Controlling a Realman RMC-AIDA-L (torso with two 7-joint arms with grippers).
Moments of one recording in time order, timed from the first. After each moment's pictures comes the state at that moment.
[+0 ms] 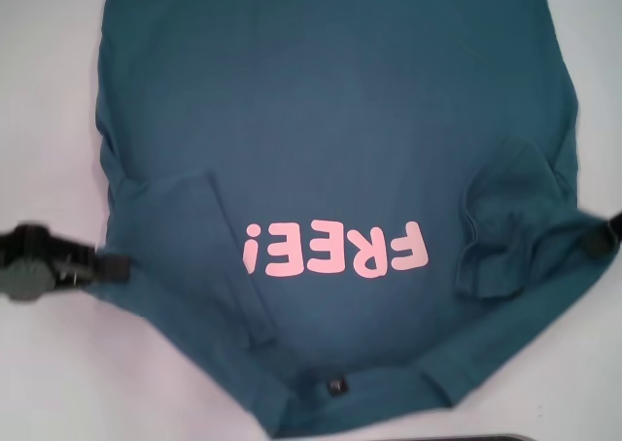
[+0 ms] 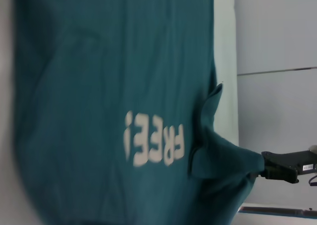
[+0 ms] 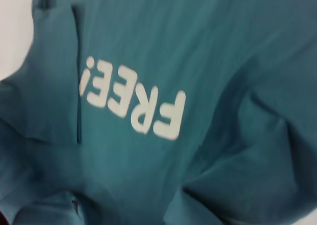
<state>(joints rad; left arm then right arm) -0.47 -2.01 -2.70 -0.80 -0.73 2.03 -2.47 0.62 1.94 -0.64 -0.92 -2.65 -1.98 2.39</state>
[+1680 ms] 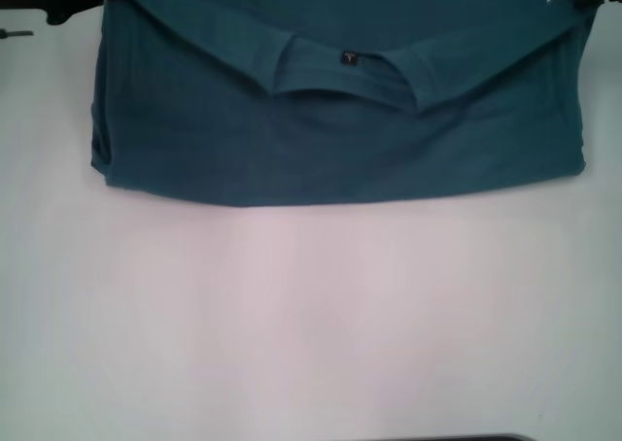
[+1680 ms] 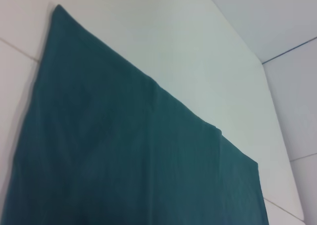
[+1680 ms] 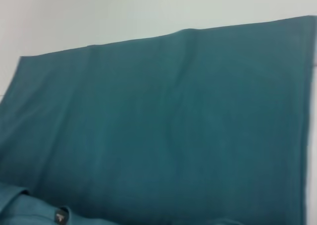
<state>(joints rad) -0.81 -1.99 -2.66 -0.71 -0.76 1.28 -2.70 0.78 1.90 -0.62 -0.91 -2.60 -1.43 2.57</state>
